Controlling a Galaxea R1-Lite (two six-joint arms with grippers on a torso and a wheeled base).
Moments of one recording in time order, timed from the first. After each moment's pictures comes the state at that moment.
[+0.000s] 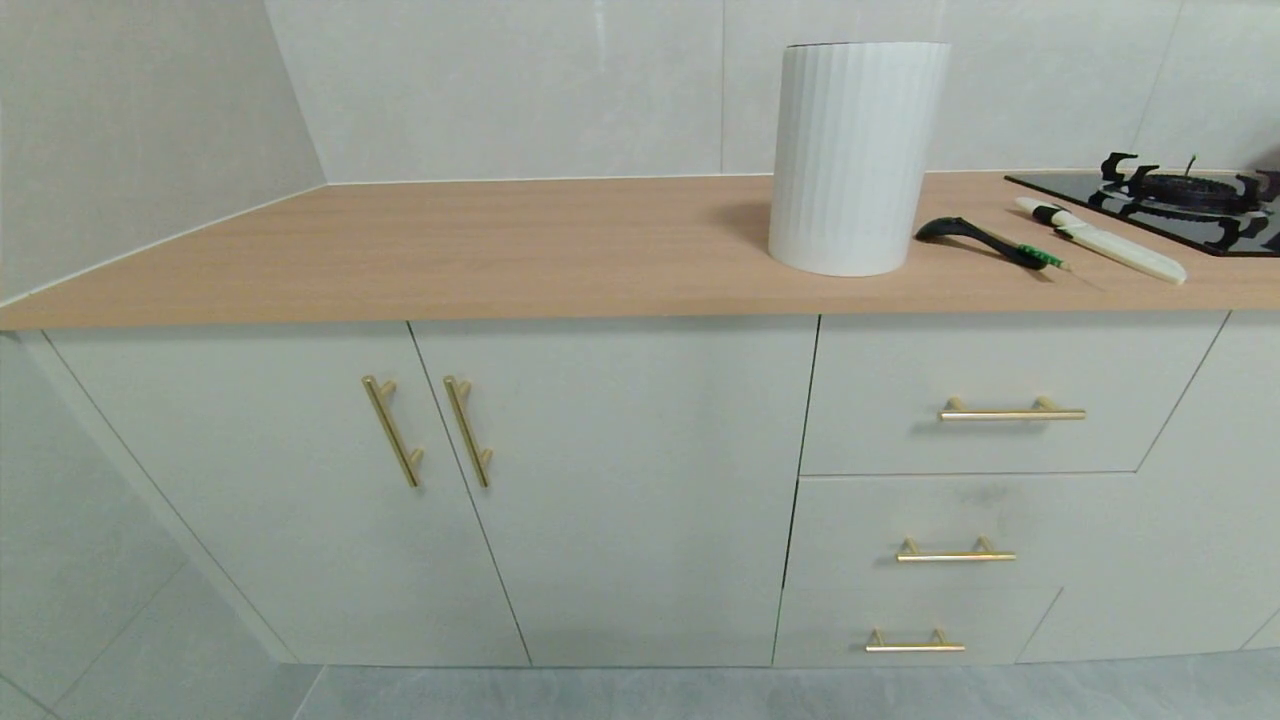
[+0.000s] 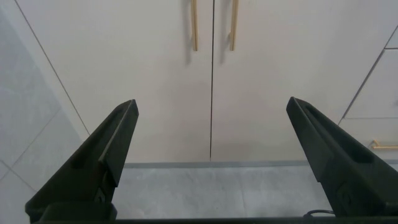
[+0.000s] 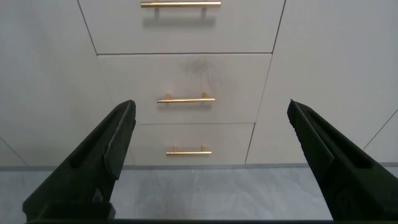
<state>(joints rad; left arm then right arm) 0.00 0.00 0.00 -0.01 -0.02 0.00 0.00 0.00 -0.02 0.01 -0.03 -0.02</state>
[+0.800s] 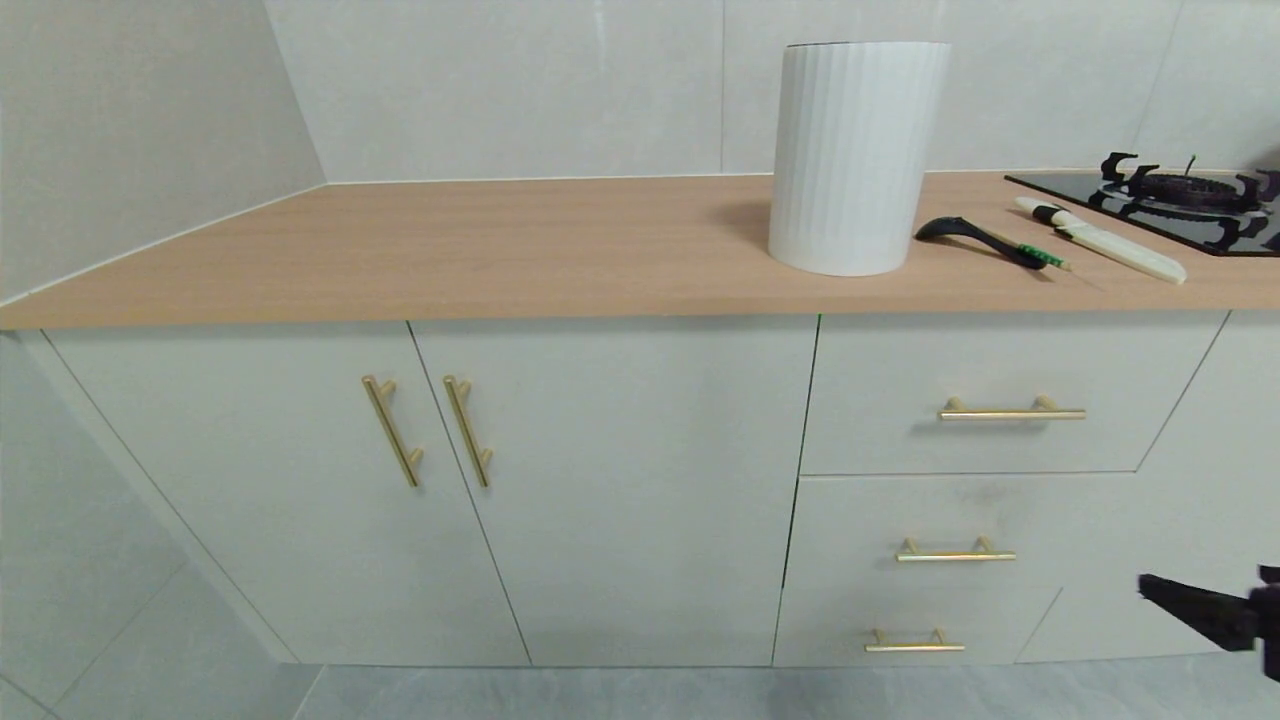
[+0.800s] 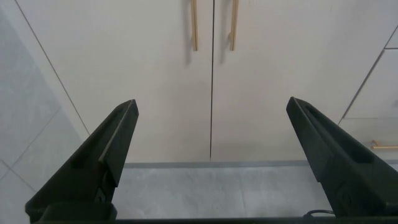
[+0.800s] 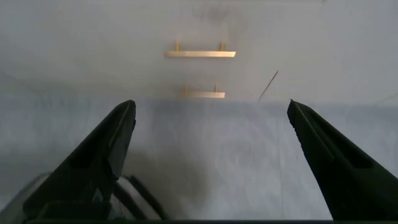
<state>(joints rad) 0.00 0.00 0.00 -0.01 -0.02 0.00 0.06 1.11 -0.43 -0.10 -0.03 0.01</state>
